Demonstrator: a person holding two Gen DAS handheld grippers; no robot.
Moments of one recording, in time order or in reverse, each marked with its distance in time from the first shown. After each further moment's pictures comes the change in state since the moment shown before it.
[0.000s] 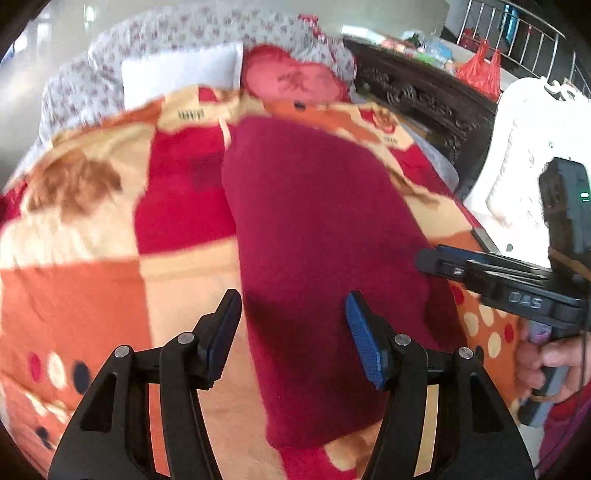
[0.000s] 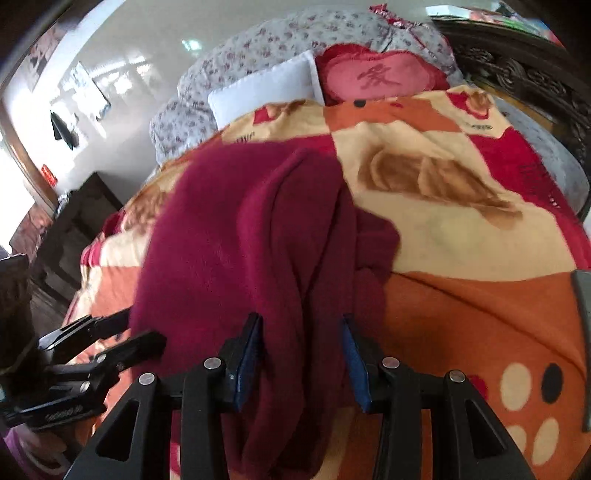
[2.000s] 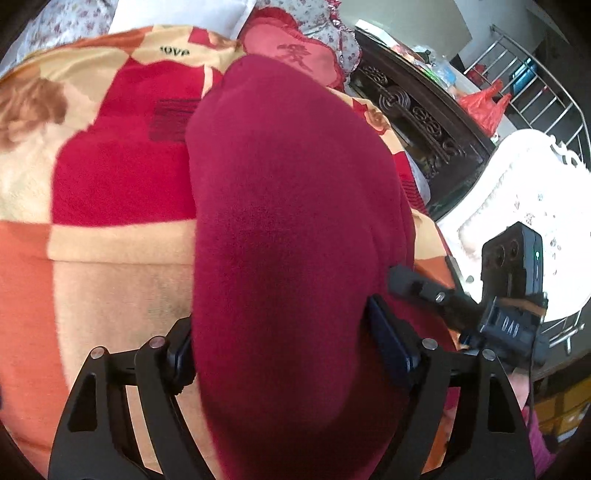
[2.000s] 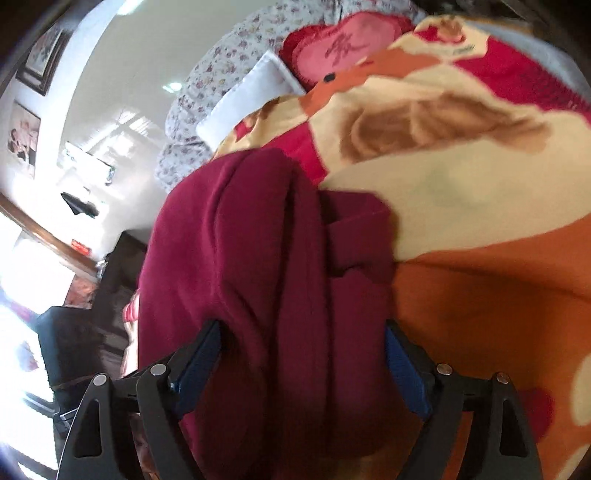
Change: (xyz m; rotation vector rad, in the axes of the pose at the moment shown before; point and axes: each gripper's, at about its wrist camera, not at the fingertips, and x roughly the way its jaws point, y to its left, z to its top) left arm 0.076 0.027 0.008 -0.225 0.116 -0.270; right arm 0.062 -0.044 -0.007 0.267 0.054 0.230
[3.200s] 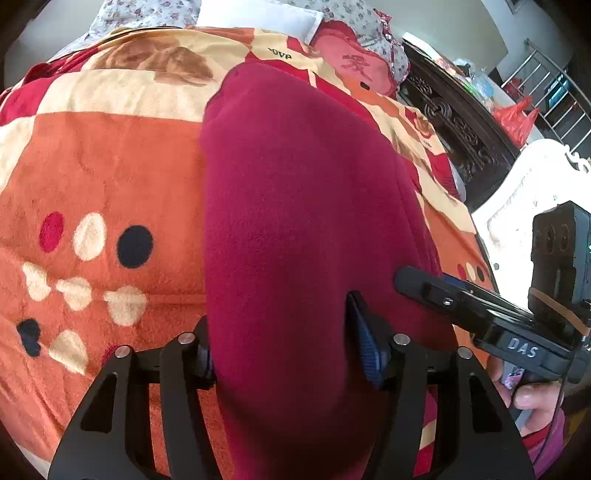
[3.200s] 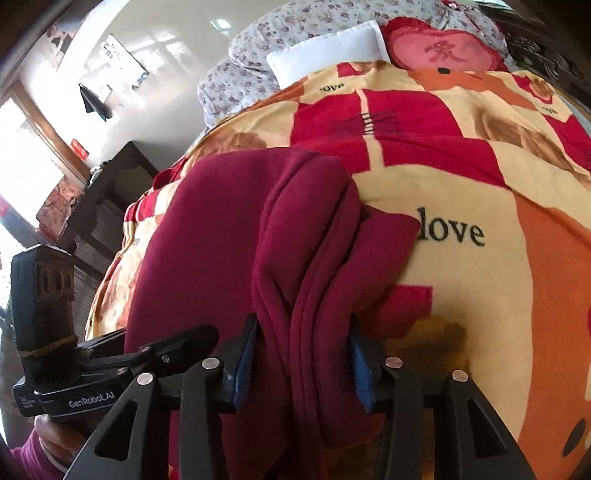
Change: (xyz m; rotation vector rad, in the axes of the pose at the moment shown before) left arm -0.113 0.070 -0.084 -0.086 -0.016 0.161; right arm 0.021 0.143 -0.090 -0.281 0.112 -0.118
